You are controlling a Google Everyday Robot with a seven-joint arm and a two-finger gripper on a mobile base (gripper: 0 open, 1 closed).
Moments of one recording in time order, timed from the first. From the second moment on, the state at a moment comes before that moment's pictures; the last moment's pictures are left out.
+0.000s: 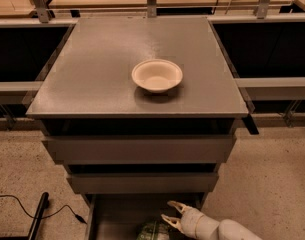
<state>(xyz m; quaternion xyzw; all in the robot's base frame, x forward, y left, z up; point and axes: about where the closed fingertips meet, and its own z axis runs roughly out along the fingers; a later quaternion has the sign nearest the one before) 0.461 -0.078 0.346 -0.48 0.70 0.15 0.50</state>
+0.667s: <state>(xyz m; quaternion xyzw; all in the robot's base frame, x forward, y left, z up) 0.461 -0.074 0.347 -0.49 0.70 0.15 0.50</state>
